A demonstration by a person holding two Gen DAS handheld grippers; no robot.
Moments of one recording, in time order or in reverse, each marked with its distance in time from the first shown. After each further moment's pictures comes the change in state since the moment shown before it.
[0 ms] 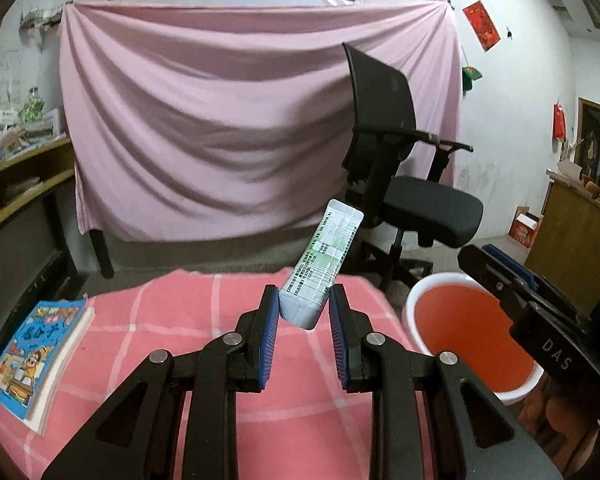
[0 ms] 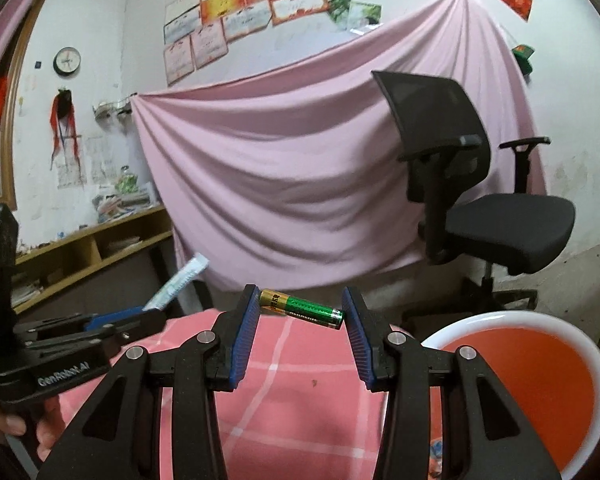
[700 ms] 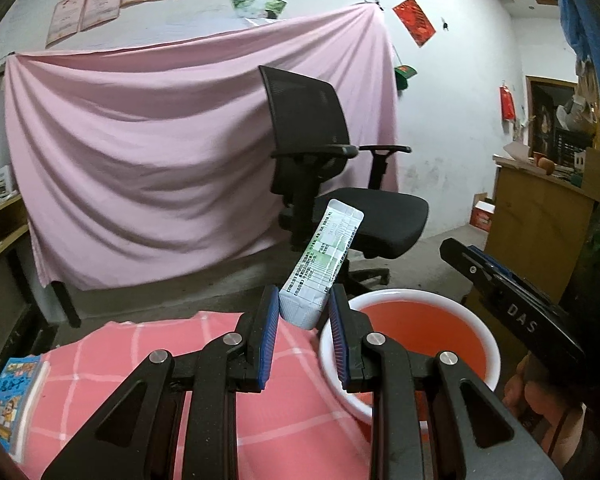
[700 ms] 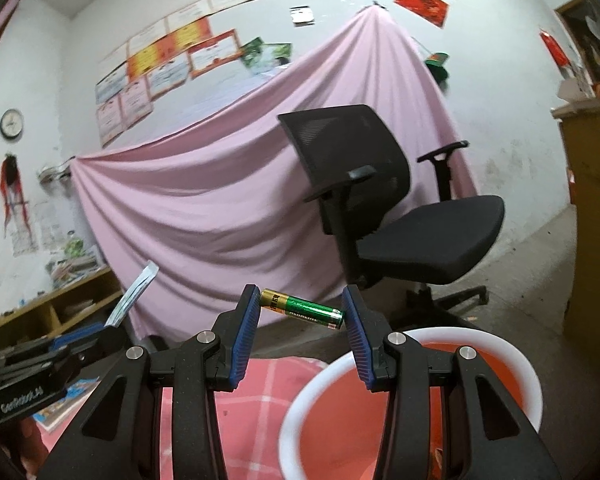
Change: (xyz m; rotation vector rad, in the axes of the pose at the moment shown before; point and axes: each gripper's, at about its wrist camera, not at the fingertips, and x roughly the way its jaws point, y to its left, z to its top) left arm 0.008 -0.087 0.020 0.147 -0.054 -0.143; right arm -0.052 -0.092 0.013 0.183 -0.114 -0.191
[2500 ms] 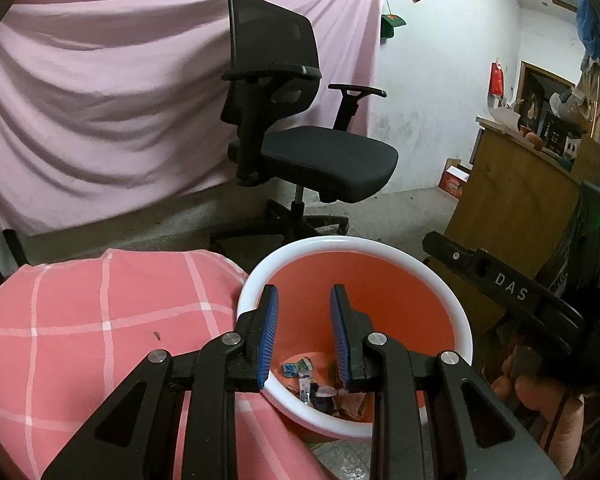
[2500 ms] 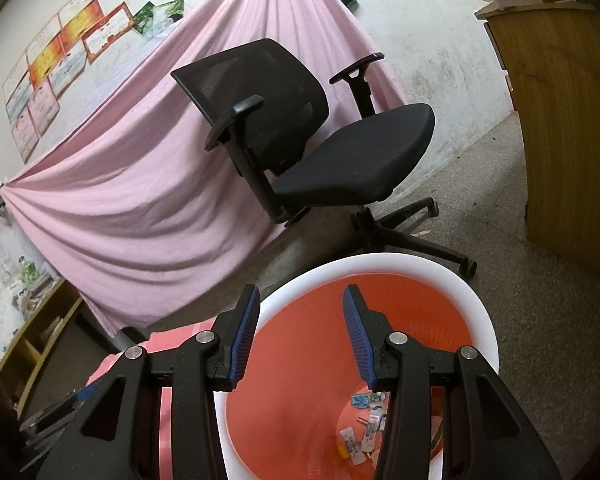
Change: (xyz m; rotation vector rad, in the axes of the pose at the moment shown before) left arm 0.068 -0.037 -0.016 -0.081 0.206 -0.137; right arm 0.023 -0.083 -0.014 0.220 0.234 -0.168
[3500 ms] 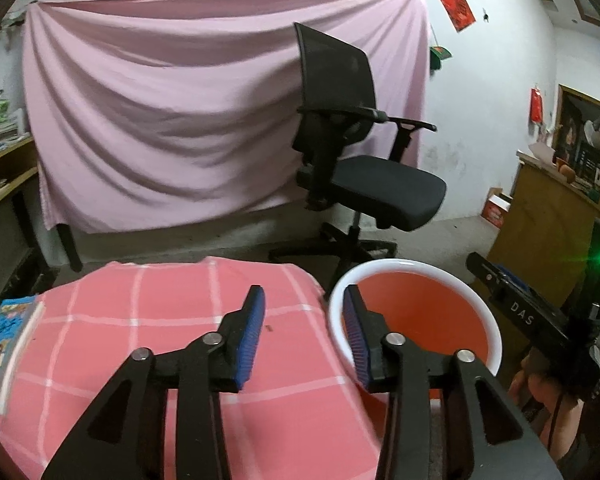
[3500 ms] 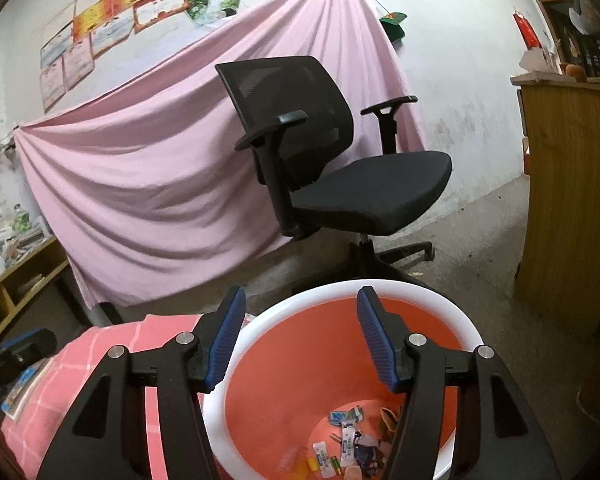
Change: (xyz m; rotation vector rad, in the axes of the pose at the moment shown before) left arm -0.079 0.045 -0.008 -0.074 -0.089 0.184; right arm -0.017 0.049 -0.012 -0.229 -0.089 -0.031
